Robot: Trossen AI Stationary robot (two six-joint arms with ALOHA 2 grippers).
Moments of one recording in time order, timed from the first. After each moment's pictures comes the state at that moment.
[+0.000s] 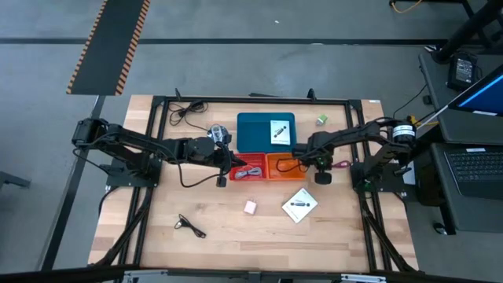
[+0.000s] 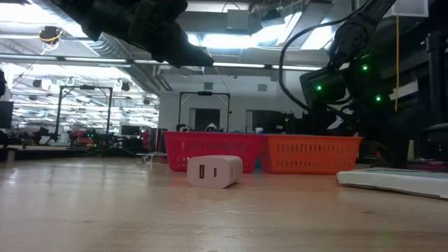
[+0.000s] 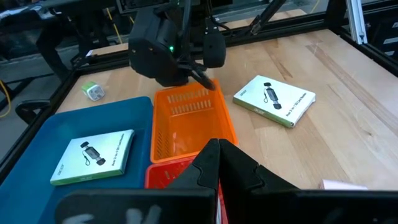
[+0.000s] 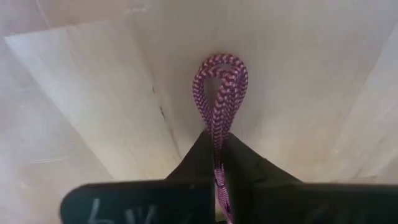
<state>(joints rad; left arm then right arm) 0.00 1.33 0.66 0.31 -0.03 0.17 -0.20 1.67 0.80 -1.01 0.10 -0.03</state>
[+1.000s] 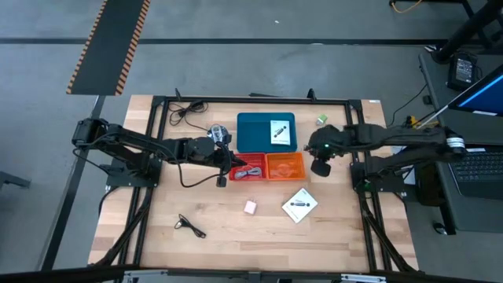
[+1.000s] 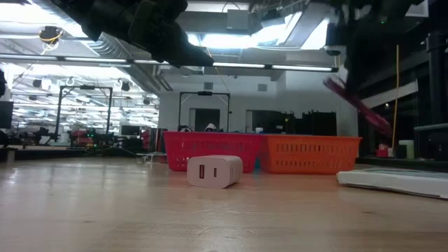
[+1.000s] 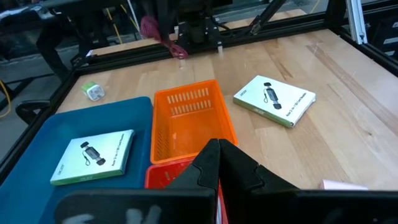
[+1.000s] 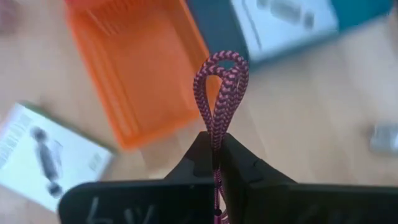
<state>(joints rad) 0.00 1.33 0.66 0.31 -0.03 0.17 -0.09 1.06 0.87 -0.88 0.16 0.23</state>
